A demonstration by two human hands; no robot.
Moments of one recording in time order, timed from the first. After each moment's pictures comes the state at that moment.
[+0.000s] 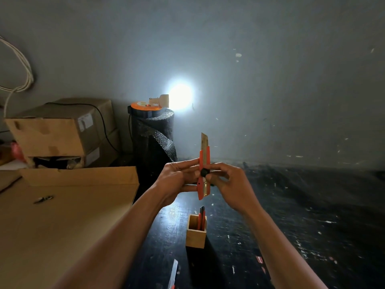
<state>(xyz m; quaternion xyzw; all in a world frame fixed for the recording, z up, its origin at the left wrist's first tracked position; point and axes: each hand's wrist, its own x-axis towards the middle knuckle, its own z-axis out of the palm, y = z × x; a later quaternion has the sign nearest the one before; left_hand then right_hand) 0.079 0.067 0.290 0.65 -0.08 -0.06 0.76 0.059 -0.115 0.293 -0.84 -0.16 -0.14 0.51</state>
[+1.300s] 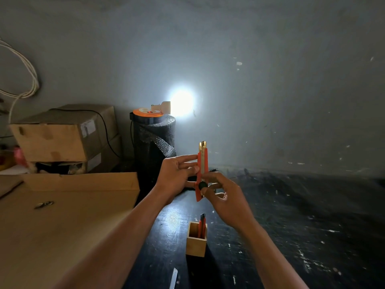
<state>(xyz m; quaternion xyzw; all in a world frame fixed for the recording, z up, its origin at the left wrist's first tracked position) 0.080 0.060 0.314 0.68 -0.08 0.07 0.72 0.043 -0.105 0.287 -0.85 -0.18 -0.17 0.47</state>
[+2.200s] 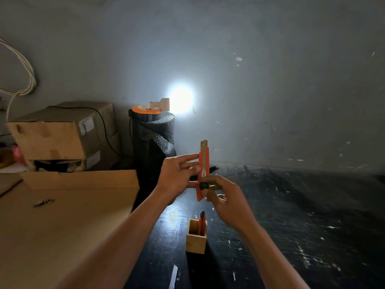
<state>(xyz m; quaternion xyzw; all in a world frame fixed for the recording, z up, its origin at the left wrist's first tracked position) 0.080 0.054 0.308 0.70 -0.07 0.09 0.70 0.042 -0.108 0.279 -0.85 -0.18 -0.16 0.47</state>
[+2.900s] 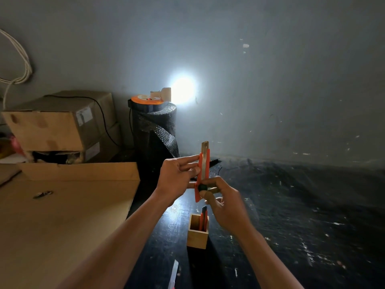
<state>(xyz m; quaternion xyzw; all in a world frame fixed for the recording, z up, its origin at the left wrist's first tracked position) 0.100 0.060 0.278 0.71 -0.05 0.09 0.70 0.067 -0.103 0.240 -0.85 -0.18 -0.15 0.47</state>
